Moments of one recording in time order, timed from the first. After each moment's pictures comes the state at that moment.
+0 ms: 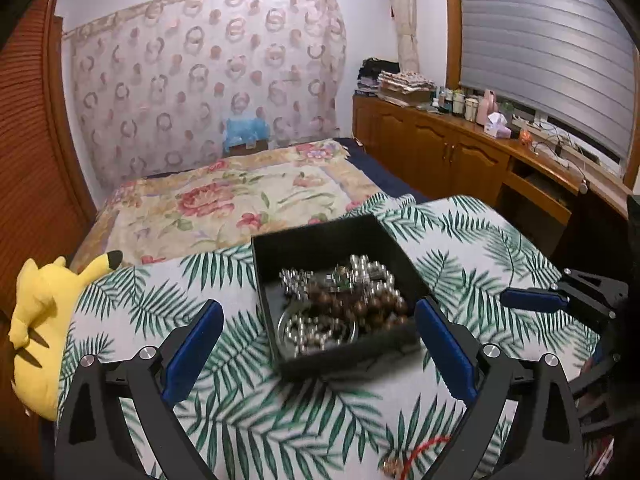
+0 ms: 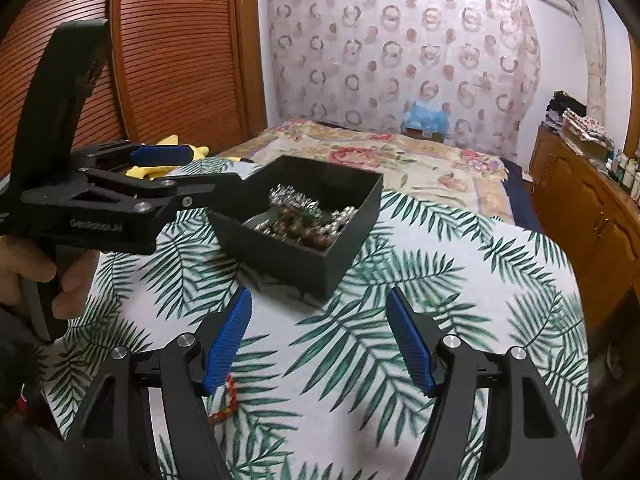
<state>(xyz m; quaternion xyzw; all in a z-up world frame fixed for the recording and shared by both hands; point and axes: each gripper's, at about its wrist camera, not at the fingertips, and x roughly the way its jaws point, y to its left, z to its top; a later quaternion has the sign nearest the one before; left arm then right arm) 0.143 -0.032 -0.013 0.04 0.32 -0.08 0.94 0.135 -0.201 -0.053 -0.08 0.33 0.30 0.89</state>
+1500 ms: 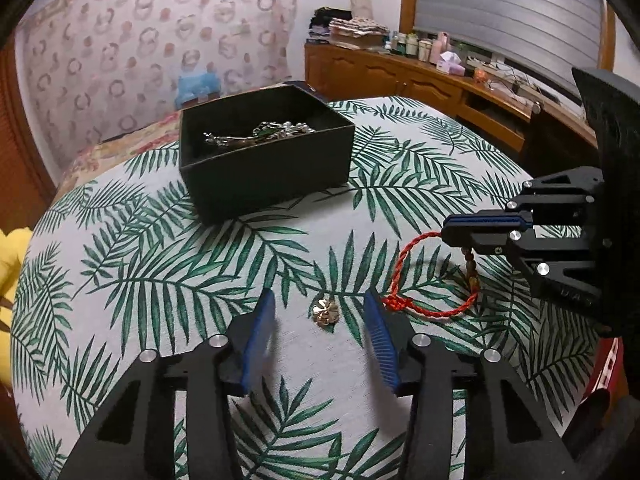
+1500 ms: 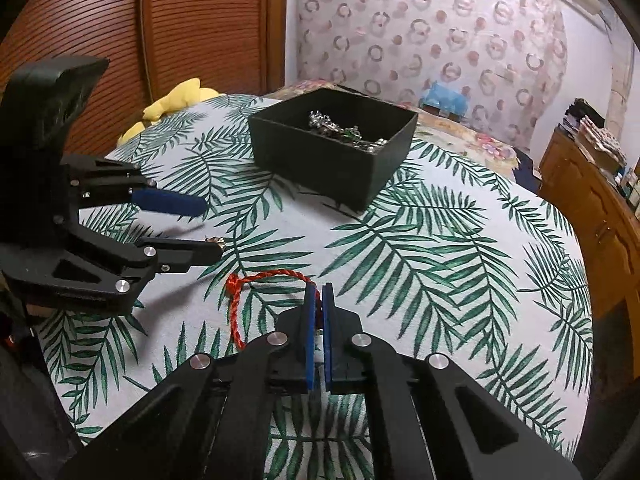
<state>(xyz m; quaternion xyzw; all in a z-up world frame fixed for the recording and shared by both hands) 0.075 -0.052 -0.085 0.06 0.40 -0.16 0.90 0.088 -0.202 -0.083 -0.15 0.37 0.31 0.86</state>
